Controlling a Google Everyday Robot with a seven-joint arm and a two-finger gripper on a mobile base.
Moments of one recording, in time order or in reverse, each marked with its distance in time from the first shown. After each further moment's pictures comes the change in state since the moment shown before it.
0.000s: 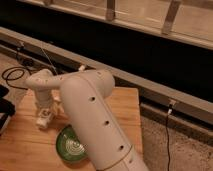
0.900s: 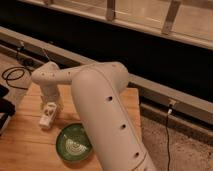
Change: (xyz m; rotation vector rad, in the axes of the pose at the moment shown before) arm -0.004 -0.031 -0.052 0.000 -0.106 0.029
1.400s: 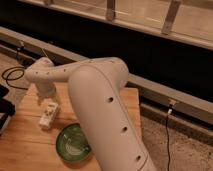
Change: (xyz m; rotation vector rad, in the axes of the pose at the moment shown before) arm -0.010 0.003 -0.031 0.029 -0.083 -0.022
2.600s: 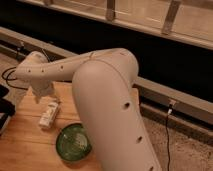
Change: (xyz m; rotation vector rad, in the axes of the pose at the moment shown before) arm 0.016 0.019 -0.051 0.058 -0.109 -0.073
